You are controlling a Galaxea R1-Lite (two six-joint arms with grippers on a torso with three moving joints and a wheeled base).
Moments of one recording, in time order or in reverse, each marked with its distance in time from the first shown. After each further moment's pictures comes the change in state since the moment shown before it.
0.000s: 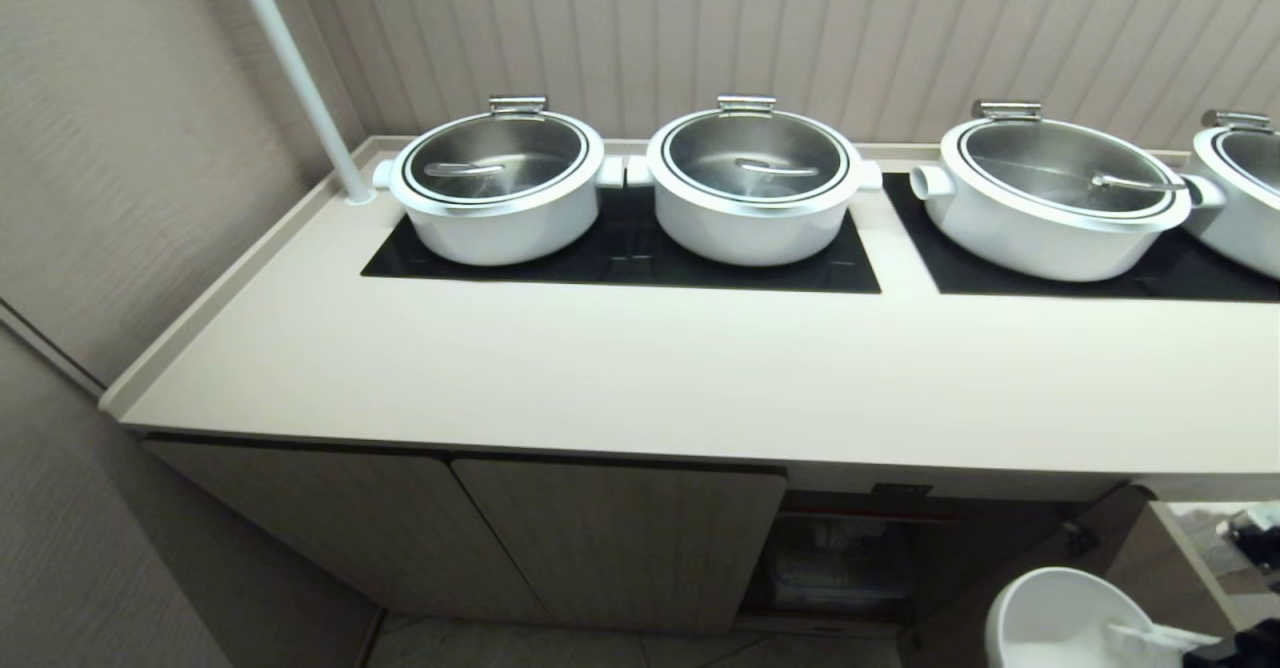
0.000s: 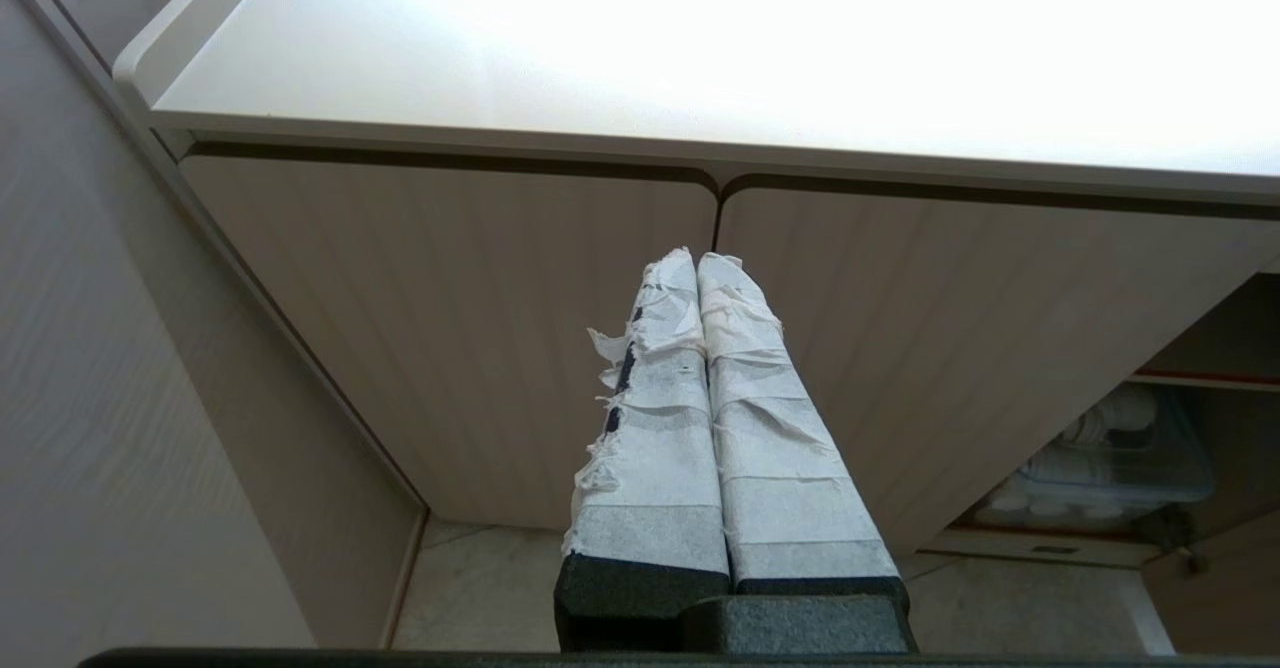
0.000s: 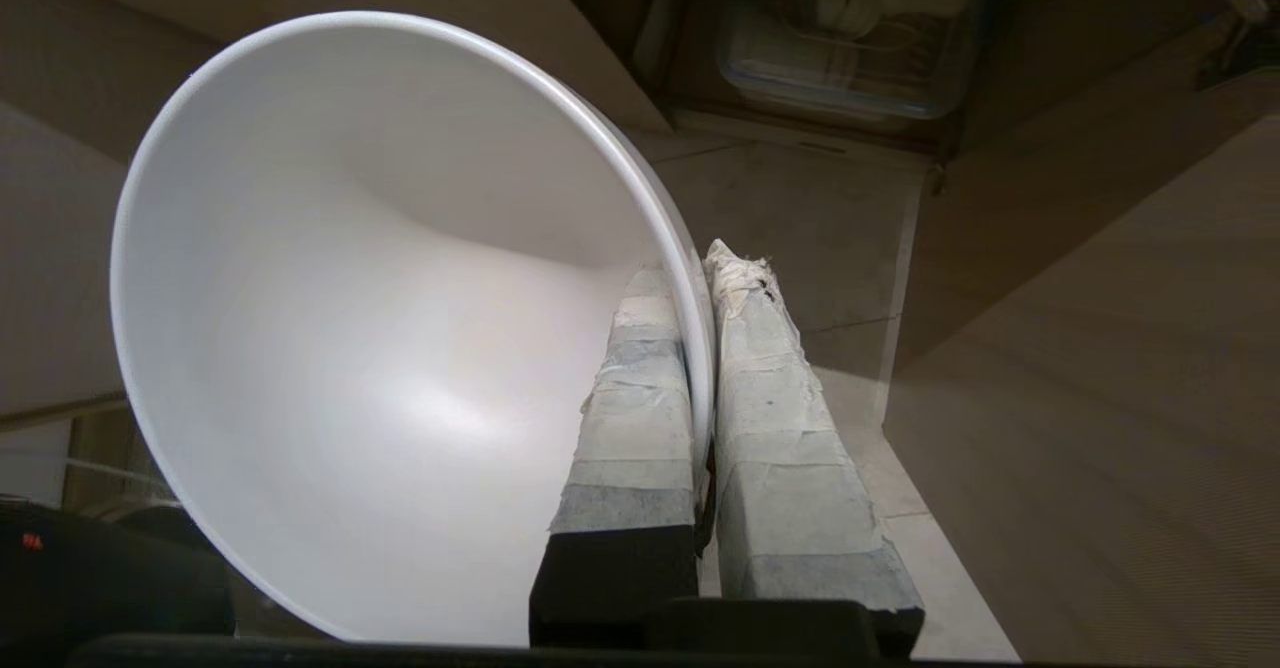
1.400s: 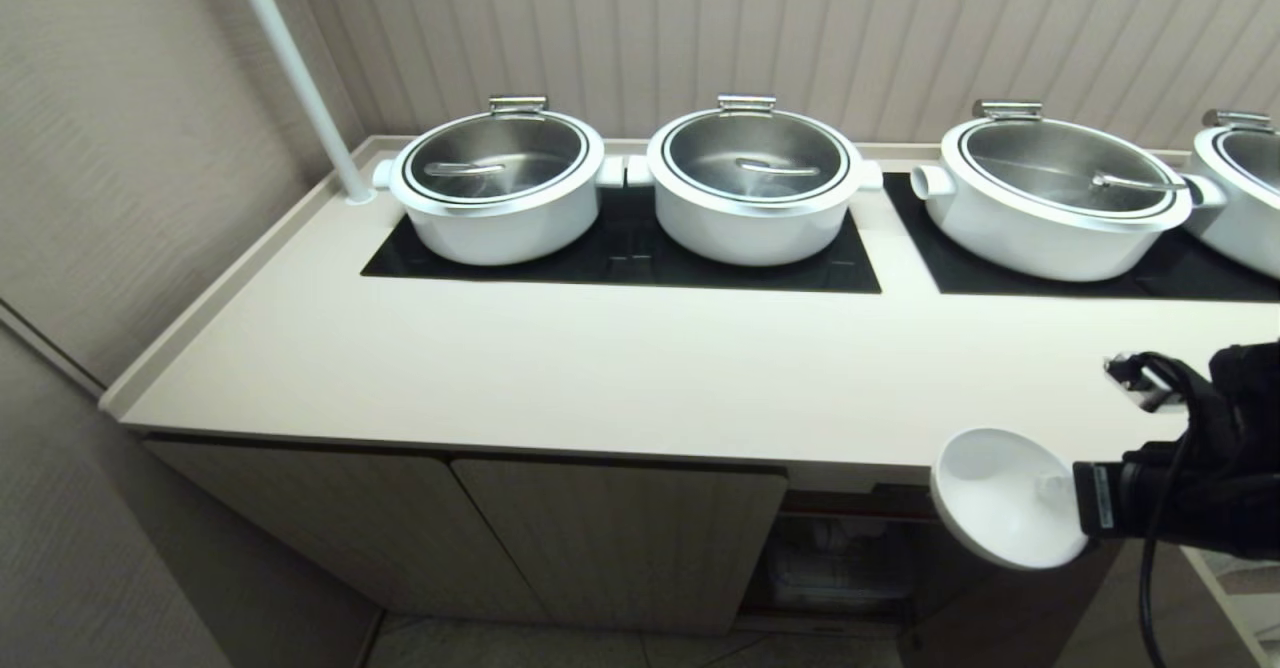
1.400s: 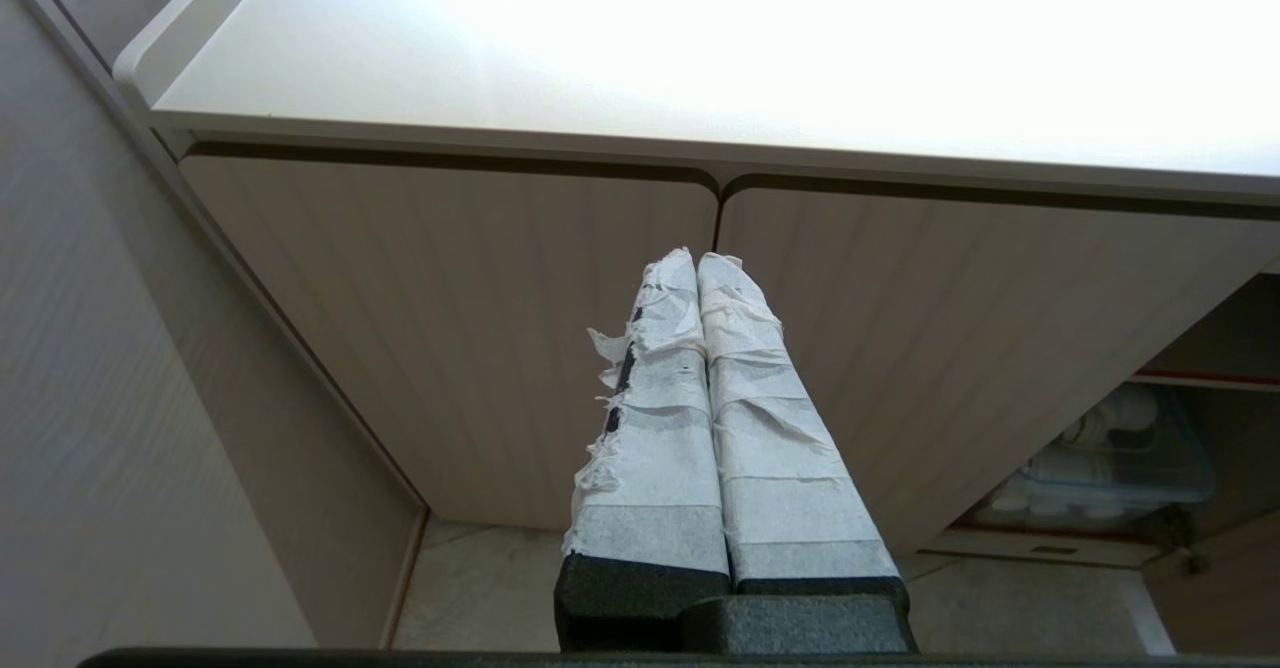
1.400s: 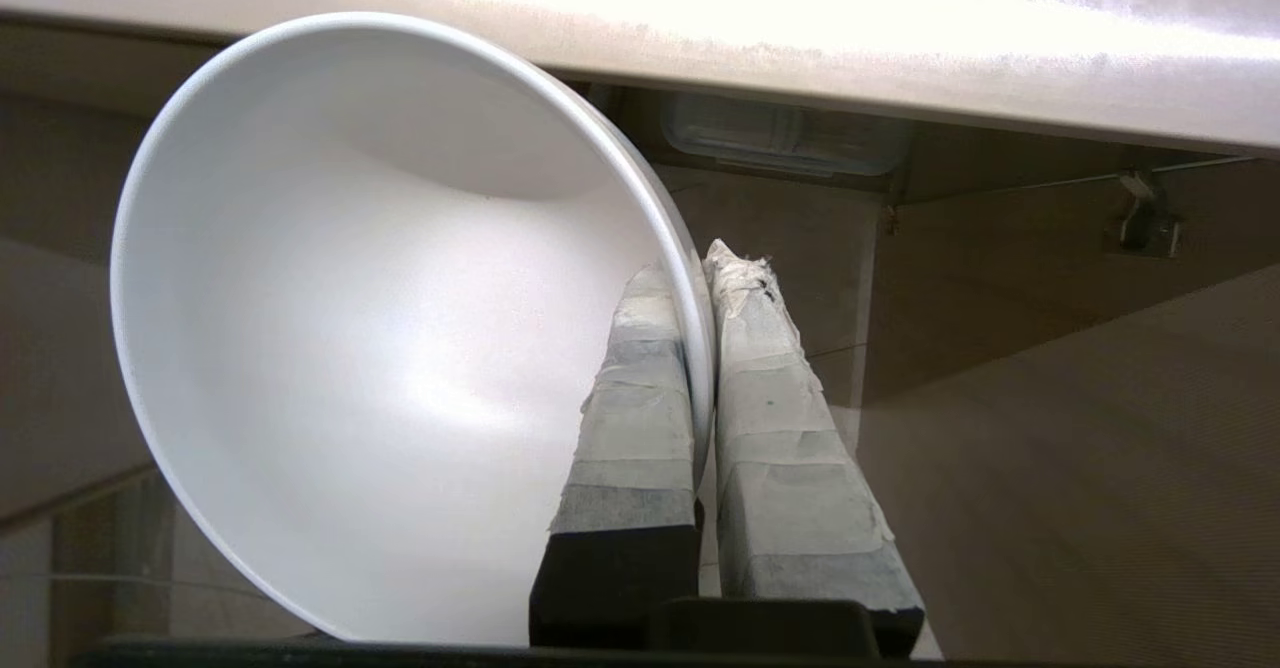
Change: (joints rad) left arm 0.000 0.000 0.000 0.000 0.001 0.000; right arm 0.011 0.397 -0.416 0.048 -0.083 0.053
